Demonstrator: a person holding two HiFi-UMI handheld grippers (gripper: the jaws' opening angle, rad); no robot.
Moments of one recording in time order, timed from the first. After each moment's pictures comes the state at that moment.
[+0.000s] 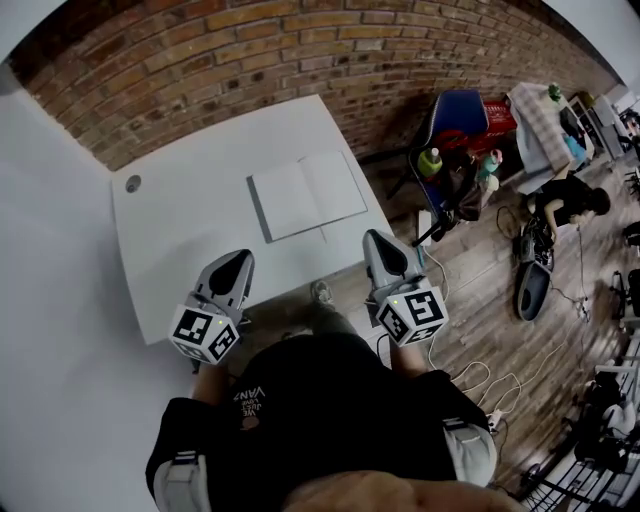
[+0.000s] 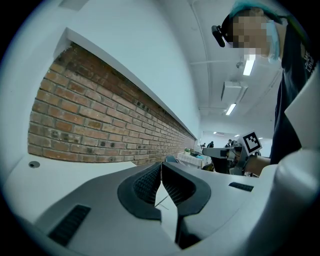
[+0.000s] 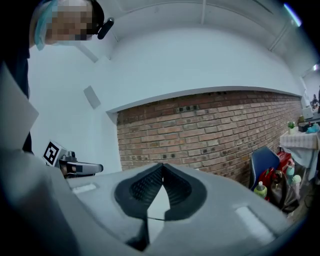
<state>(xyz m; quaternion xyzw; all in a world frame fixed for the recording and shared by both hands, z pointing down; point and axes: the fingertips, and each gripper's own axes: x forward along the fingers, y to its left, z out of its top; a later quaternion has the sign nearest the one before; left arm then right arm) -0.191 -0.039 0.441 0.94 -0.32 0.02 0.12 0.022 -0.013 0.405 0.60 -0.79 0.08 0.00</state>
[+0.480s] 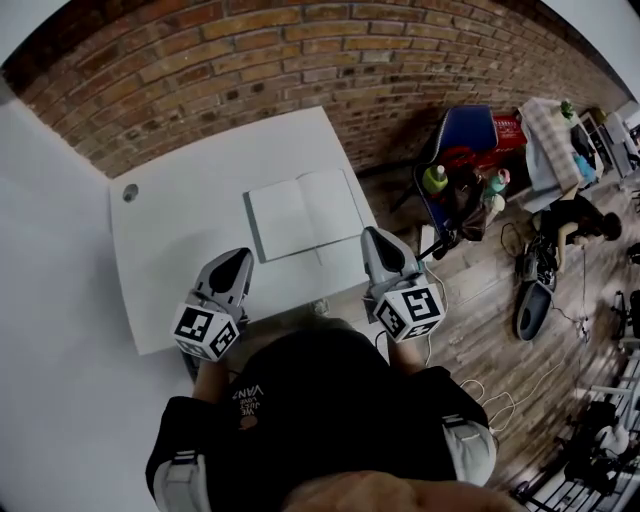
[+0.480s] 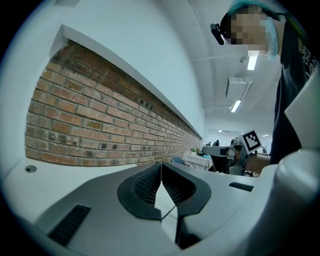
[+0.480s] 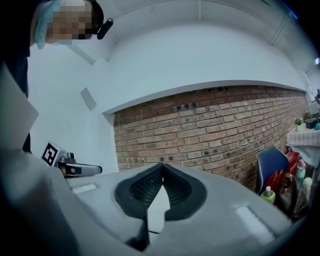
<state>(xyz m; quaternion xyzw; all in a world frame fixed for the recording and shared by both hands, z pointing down) -0.154 -0.095 0.446 0.93 -0.35 0.02 0.12 0.061 -0.082 0.411 0.58 -0.81 0.08 -0.01</state>
